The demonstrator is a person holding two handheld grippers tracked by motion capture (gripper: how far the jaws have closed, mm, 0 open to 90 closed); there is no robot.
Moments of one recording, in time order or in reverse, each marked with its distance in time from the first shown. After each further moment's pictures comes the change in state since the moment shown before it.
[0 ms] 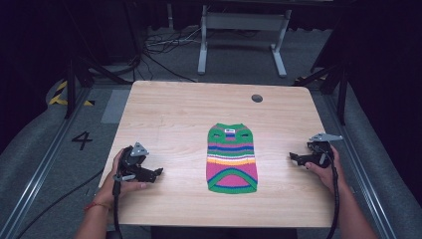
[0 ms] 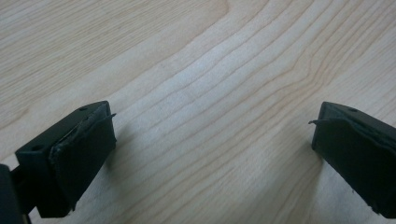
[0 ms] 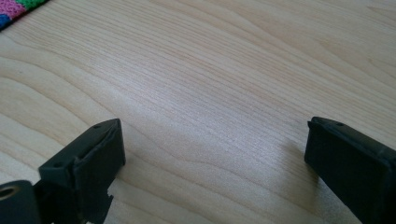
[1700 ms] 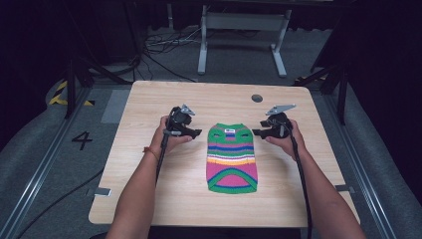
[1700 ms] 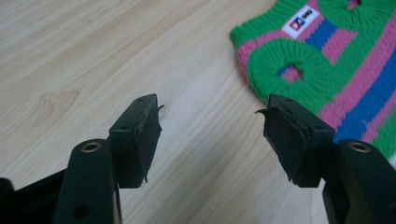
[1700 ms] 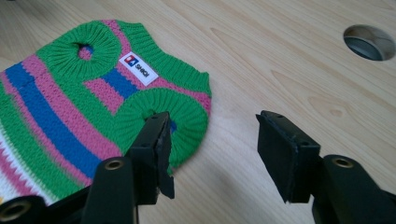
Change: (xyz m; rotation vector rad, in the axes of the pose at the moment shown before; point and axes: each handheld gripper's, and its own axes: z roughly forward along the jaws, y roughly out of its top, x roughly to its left) left arm -0.017 0.163 0.092 -0.018 -0.064 0.105; right arm 0.080 0.127 0.062 0.017 0.186 -0.198
